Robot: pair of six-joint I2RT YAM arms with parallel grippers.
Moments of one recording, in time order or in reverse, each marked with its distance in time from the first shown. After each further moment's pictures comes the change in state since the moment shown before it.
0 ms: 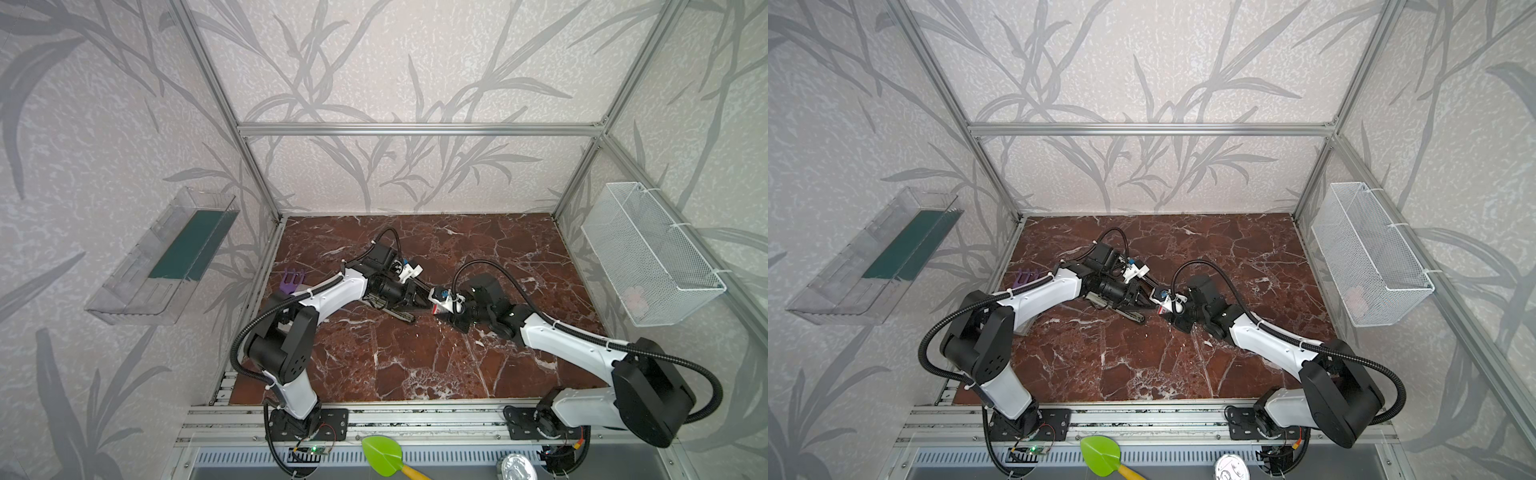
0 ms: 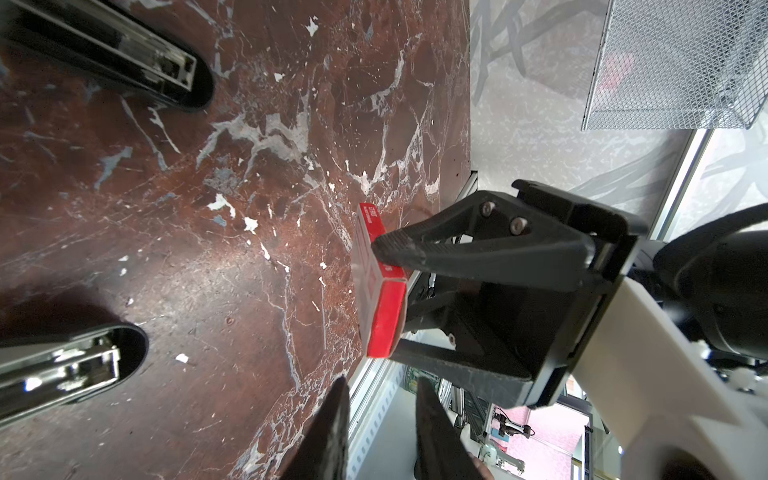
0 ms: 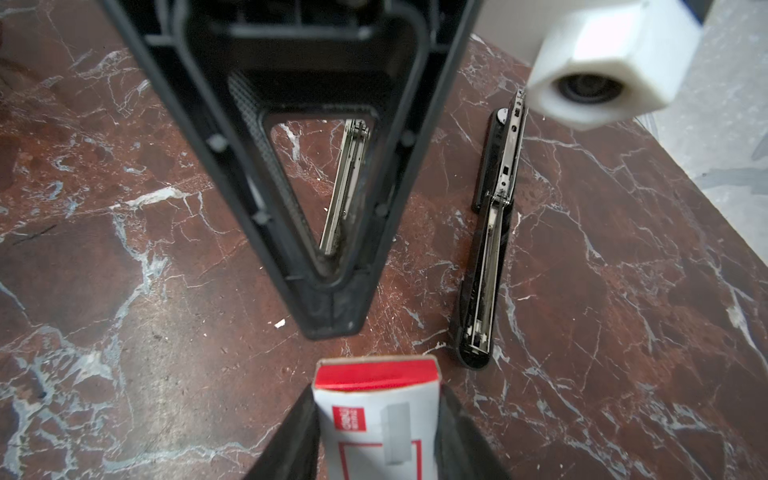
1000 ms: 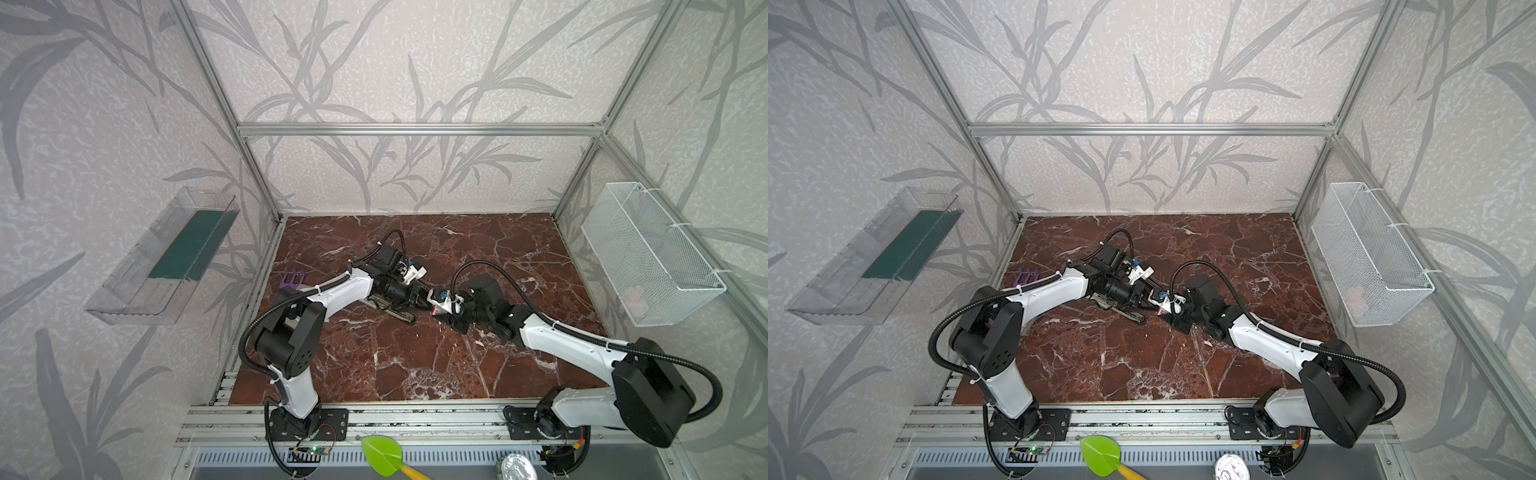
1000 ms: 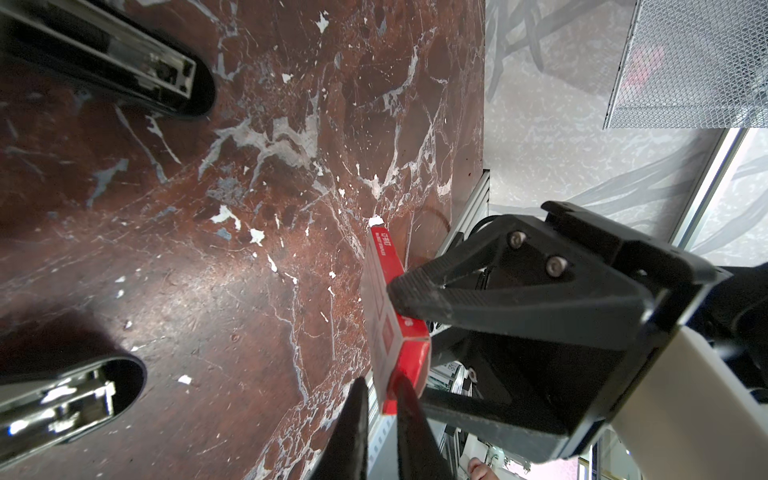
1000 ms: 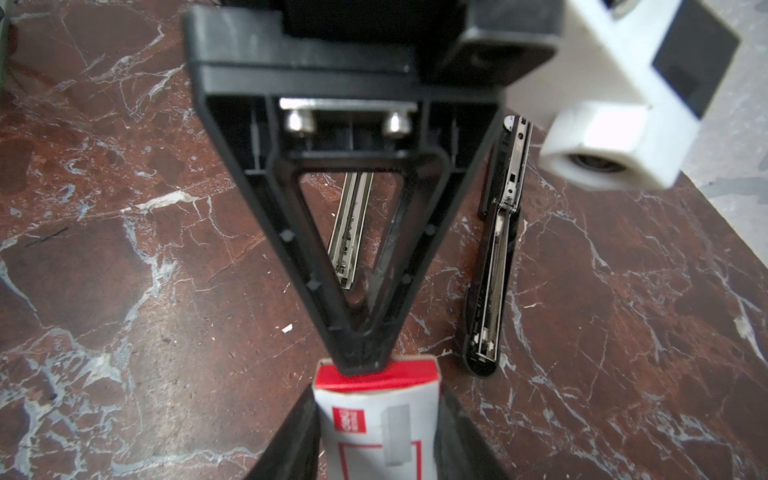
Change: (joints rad) left arm -0.021 0.051 0.027 0.014 -0.028 -0.002; right arm 0.013 0.000 0.000 0.006 -0.006 0.003
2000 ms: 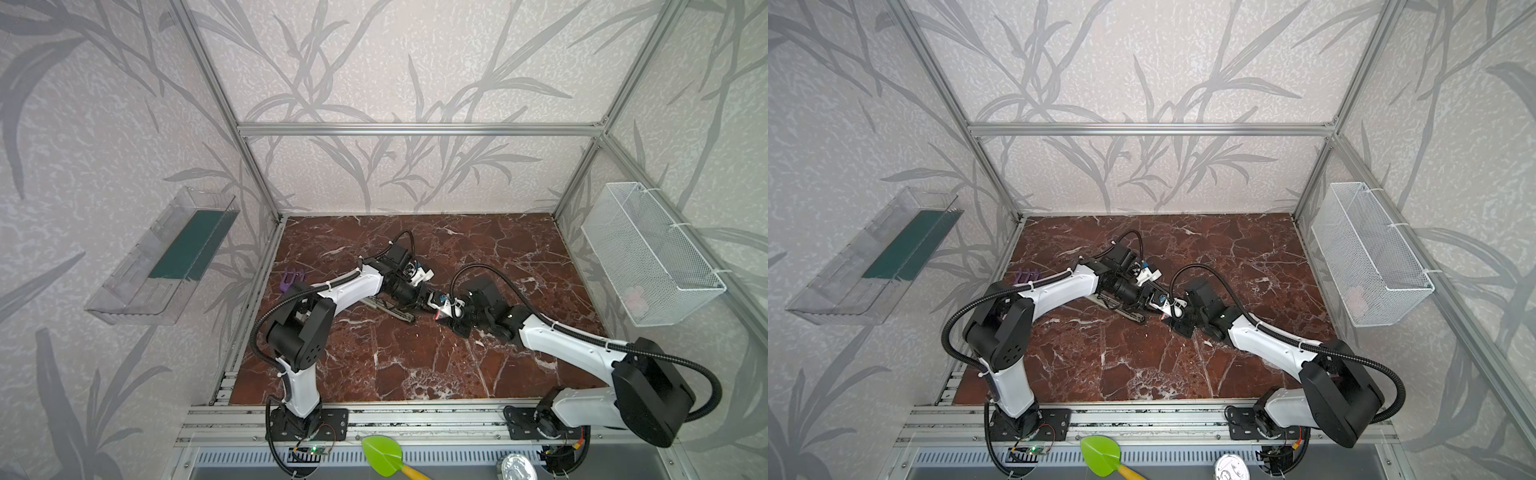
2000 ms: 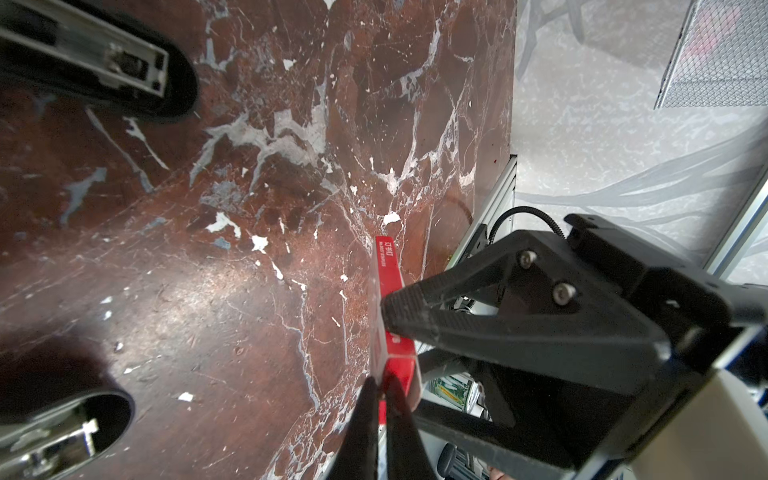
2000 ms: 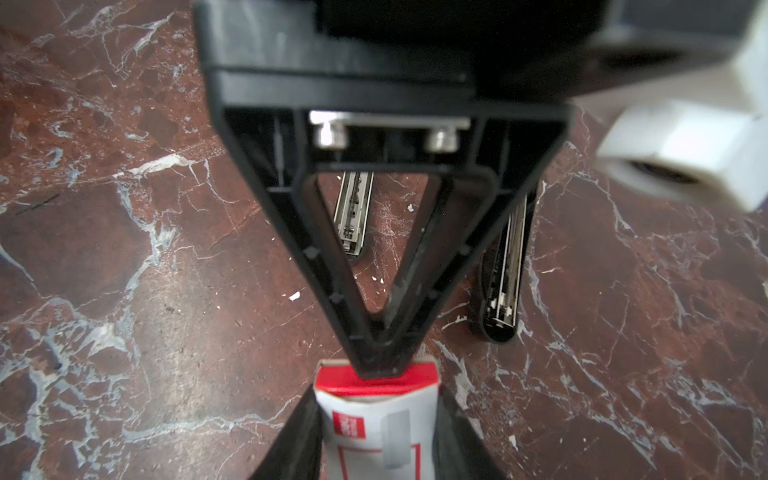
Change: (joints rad) left arm -0.055 0.072 0.086 -0.089 -0.060 0.048; right arm 0.016 0.000 -0.001 -0.074 0.045 0.008
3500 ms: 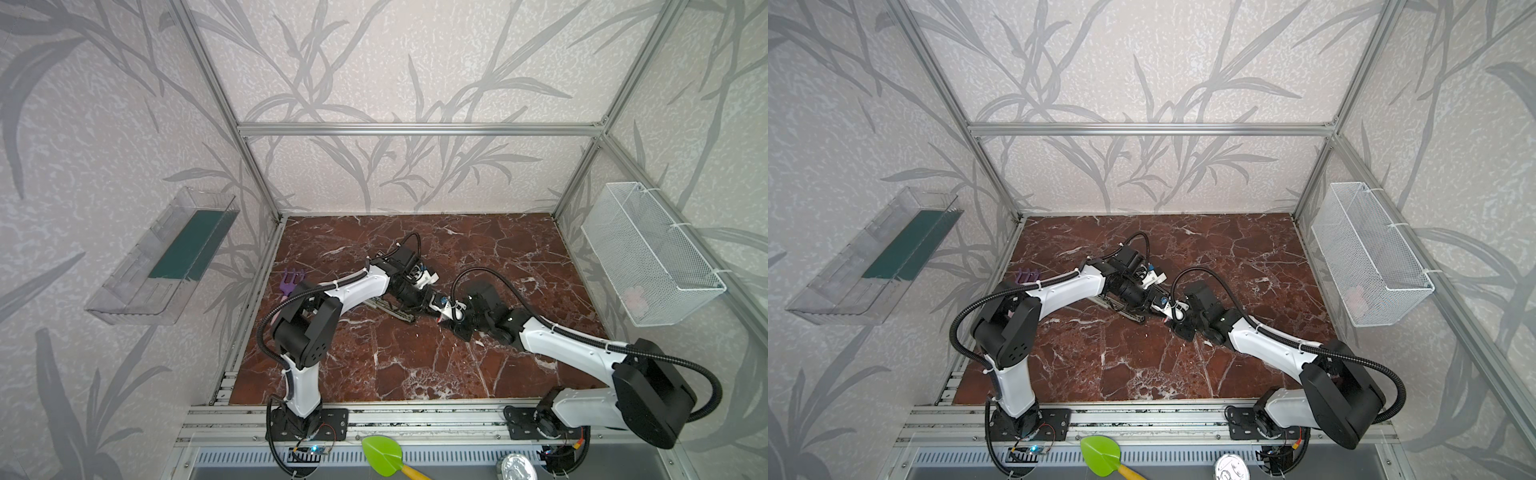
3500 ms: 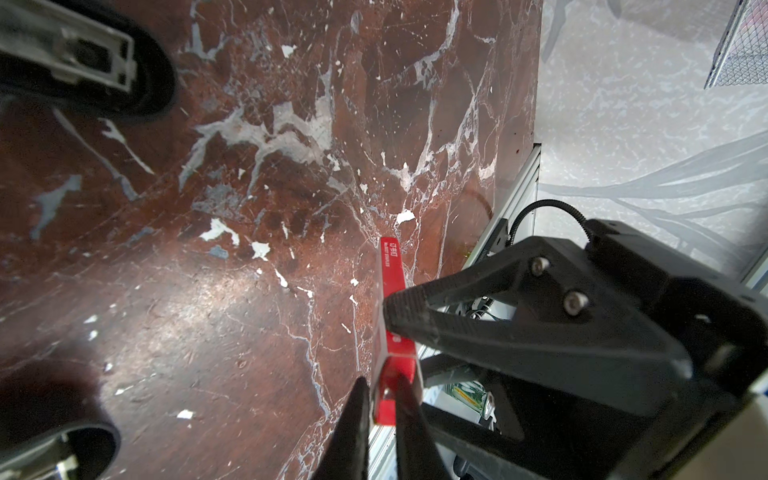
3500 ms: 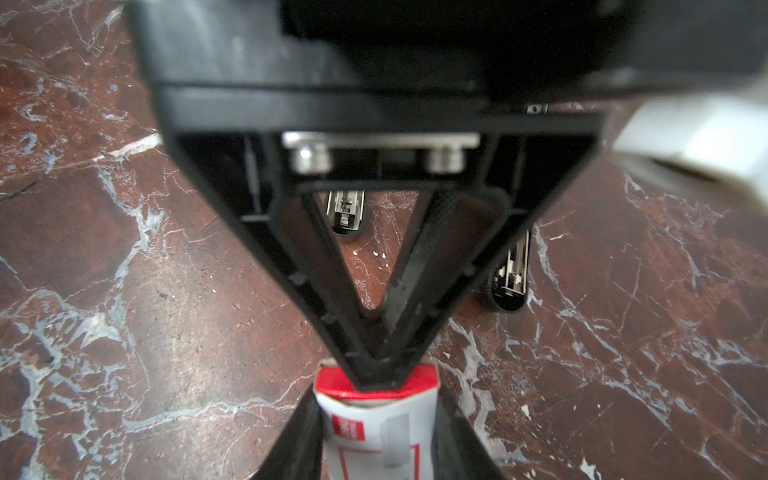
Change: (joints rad) left arm -0.041 0.038 0.035 -0.023 -0.045 0.024; right arm 0.013 -0.010 -0.026 -0.005 0.049 0.047
